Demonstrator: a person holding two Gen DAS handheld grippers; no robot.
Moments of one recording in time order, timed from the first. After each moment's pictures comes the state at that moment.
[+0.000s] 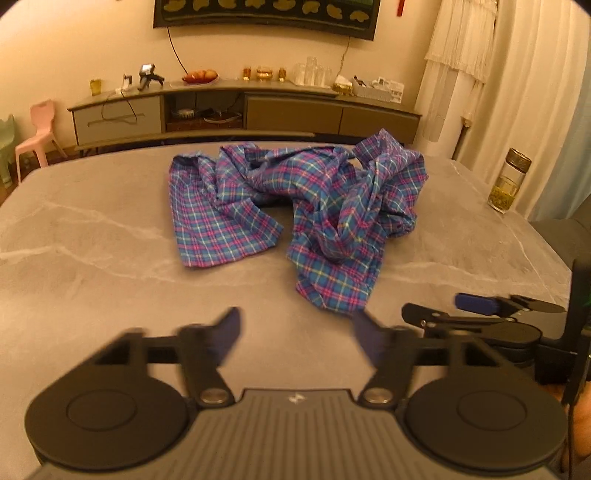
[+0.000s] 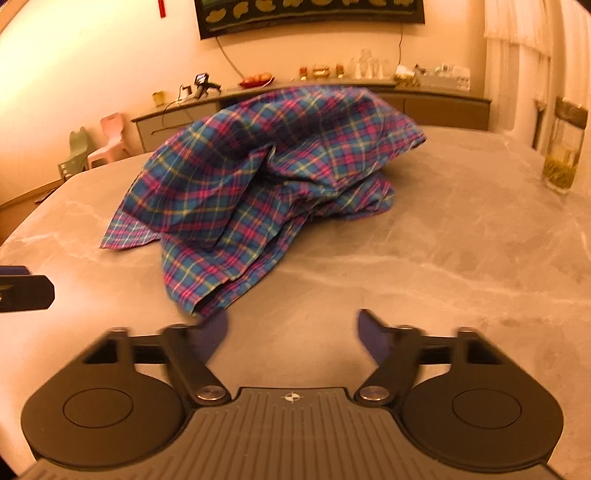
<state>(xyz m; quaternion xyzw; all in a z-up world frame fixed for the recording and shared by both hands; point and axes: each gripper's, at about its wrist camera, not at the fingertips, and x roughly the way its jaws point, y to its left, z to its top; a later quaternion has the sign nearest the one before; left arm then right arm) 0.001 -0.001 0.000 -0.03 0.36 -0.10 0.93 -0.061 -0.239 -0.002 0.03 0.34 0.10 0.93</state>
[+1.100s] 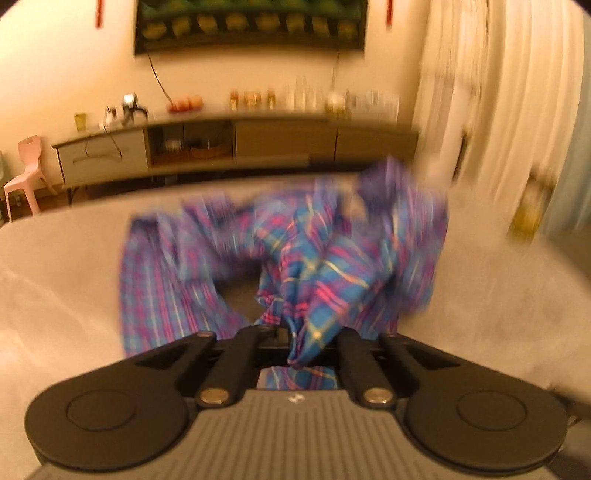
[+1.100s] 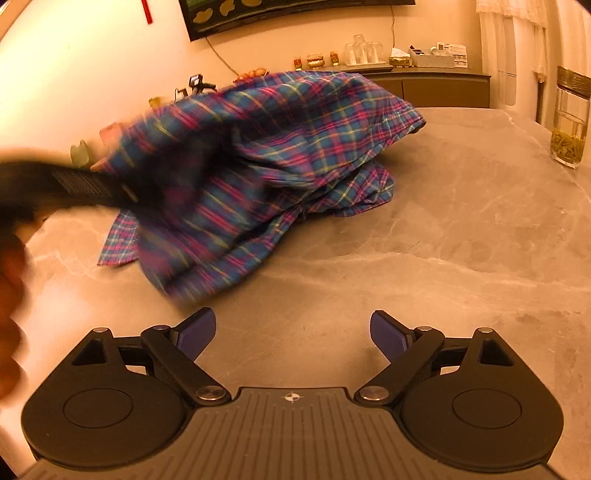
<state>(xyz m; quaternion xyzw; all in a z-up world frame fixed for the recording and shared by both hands) 0.109 -0.107 -0.004 0.01 0.30 -0.09 0.95 -0.042 -0.255 -0.009 0.09 0.36 0.11 0.92</state>
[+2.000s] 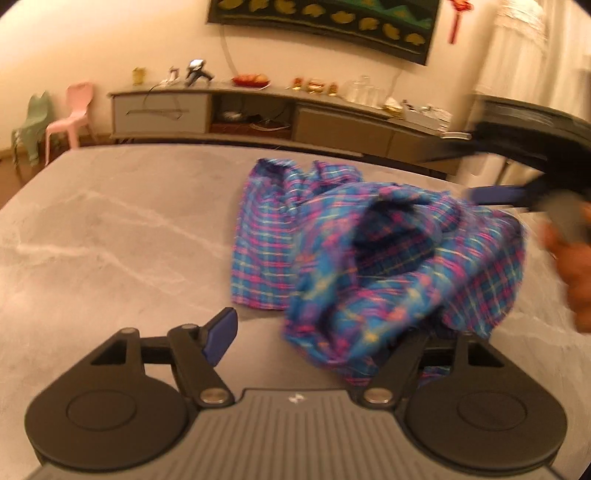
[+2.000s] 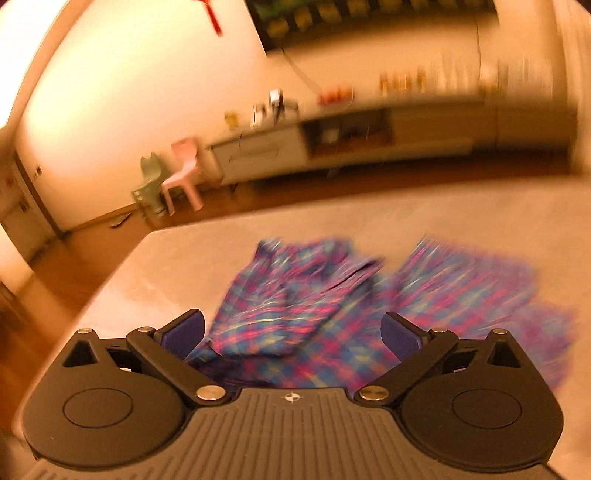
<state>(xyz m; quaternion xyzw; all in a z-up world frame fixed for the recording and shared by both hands) 0.070 0.019 -0.026 -0.02 0.33 -0.03 0.94 0.105 -0.149 0.080 0.12 0.36 0.23 0.90</state>
